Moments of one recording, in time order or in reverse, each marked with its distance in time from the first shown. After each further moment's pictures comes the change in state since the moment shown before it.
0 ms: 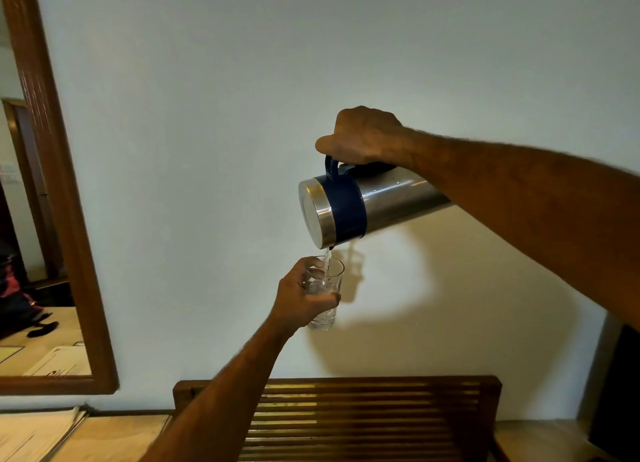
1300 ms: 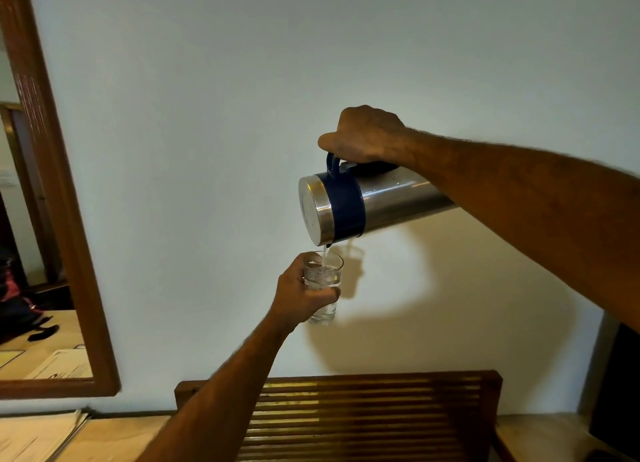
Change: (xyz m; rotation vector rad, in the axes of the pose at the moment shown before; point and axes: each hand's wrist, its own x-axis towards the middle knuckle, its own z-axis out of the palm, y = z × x) left_hand 0.004 0.002 0.000 -0.008 0.020 0.017; right_hand -0.003 0.008 0.003 0.037 0.026 0.047
